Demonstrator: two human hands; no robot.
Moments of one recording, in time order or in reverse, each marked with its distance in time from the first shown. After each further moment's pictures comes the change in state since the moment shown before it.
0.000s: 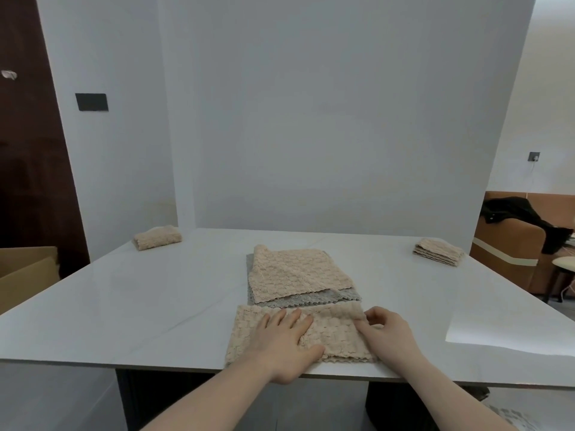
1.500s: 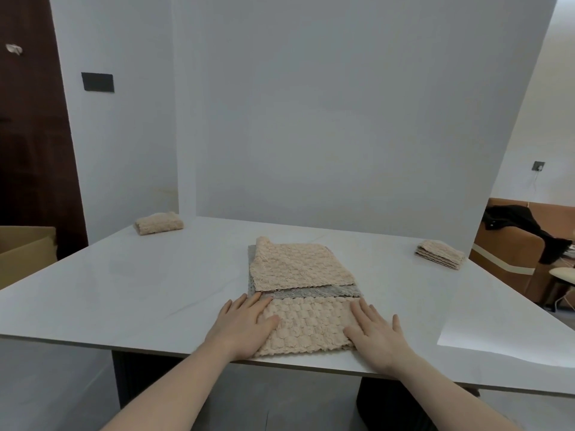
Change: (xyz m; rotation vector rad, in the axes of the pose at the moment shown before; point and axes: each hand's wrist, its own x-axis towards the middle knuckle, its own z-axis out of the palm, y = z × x) left_hand 0.000 -0.075 0.004 -0.252 0.108 -0.156; right_hand 0.004 -0.002 0.014 -0.608 -0.346 -0.139
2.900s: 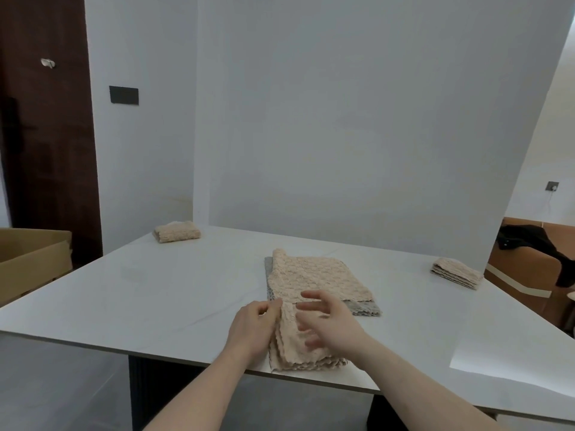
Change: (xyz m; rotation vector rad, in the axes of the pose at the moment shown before) left_hand -0.005 -0.008 -0.014 -0.677 0.366 -0.122; right_hand -0.017 -0.143 -0.026 0.996 -0.050 -0.157
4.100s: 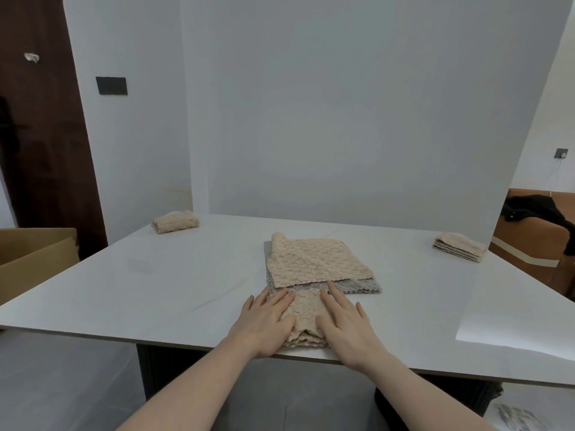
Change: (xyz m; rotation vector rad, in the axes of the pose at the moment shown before) left_hand -0.007 -0.001 0.012 0.702 -0.435 0.208; right_hand -0.002 0.071 -0.019 -0.791 0.017 -0.125
